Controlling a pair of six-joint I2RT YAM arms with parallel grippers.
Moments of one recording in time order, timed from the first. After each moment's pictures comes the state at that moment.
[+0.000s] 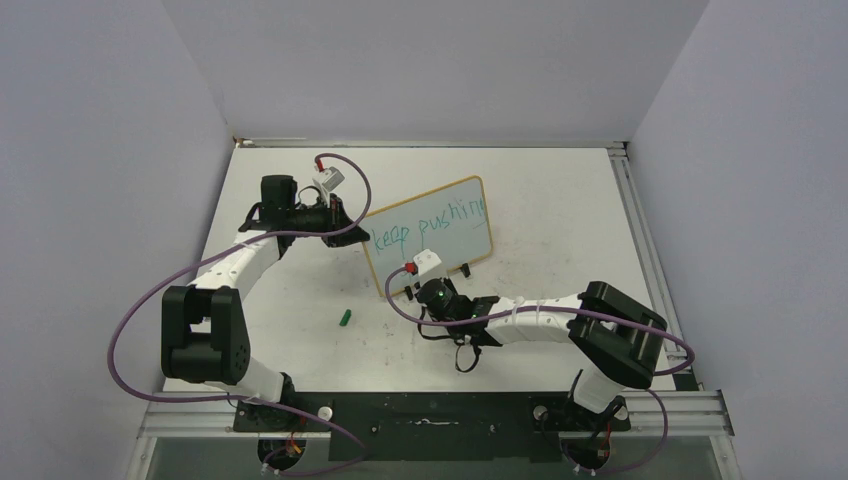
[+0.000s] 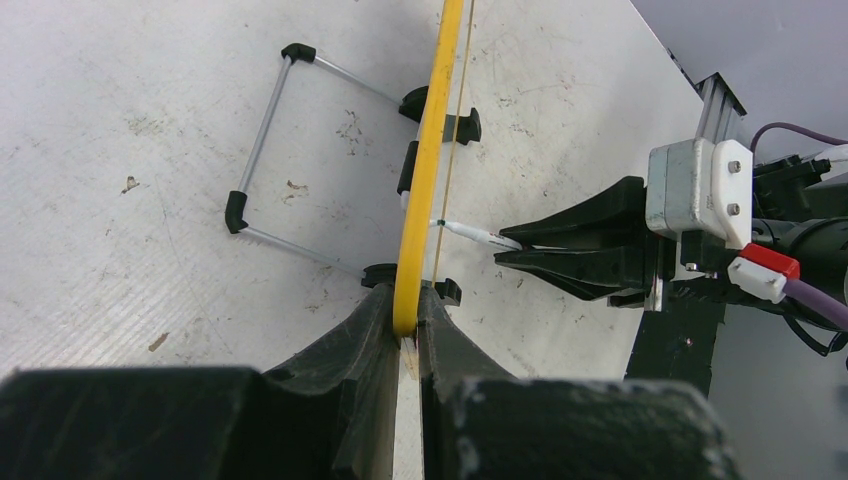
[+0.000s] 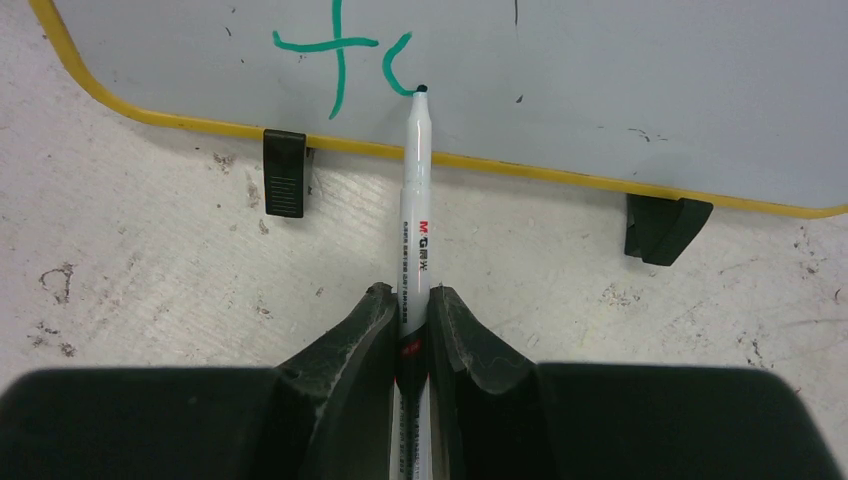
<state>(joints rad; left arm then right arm) -0.07 1.51 0.98 -0.16 1.01 0.02 1.07 1.62 0.75 0.11 0.50 0.24</state>
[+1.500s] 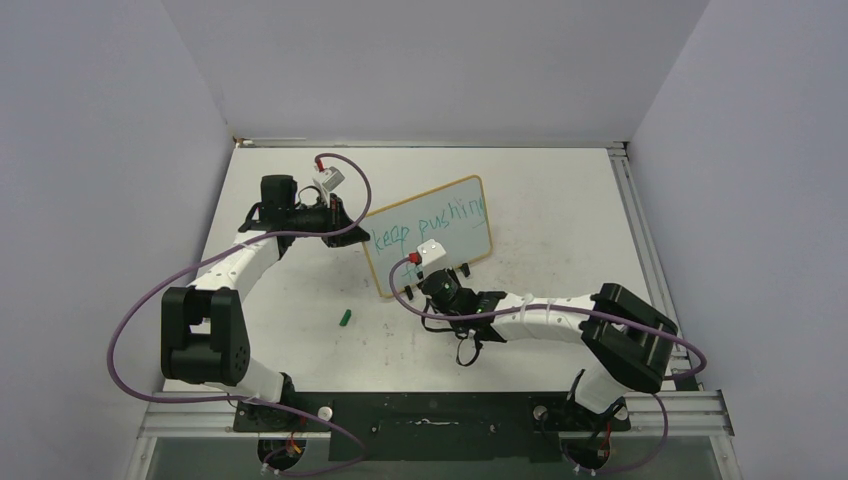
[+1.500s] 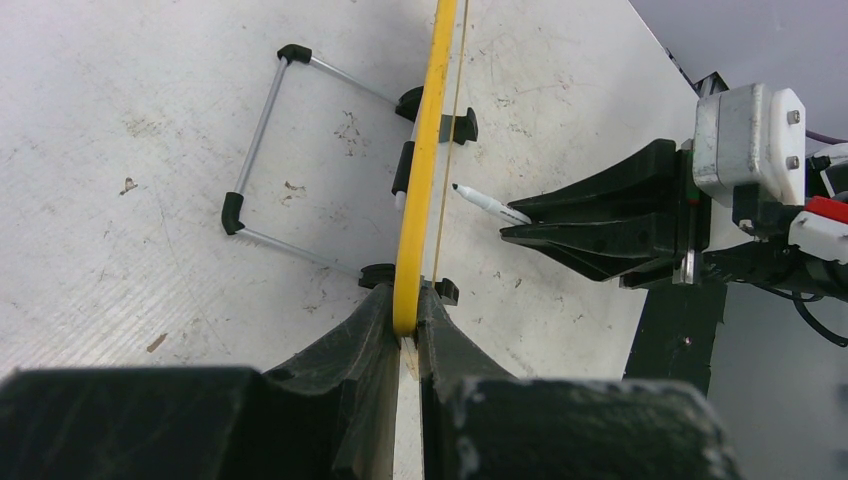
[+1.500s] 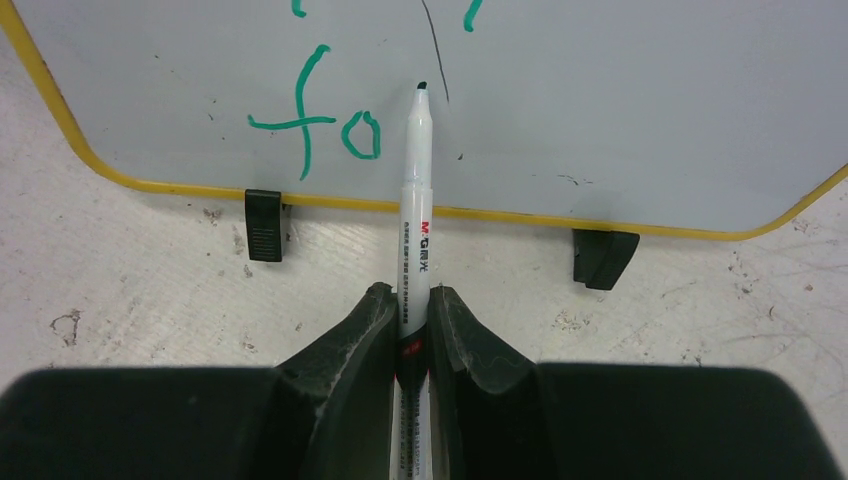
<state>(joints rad) -0.07 1.51 0.98 -0.16 1.01 0.02 1.05 1.57 0.77 0.12 0.52 0.20</state>
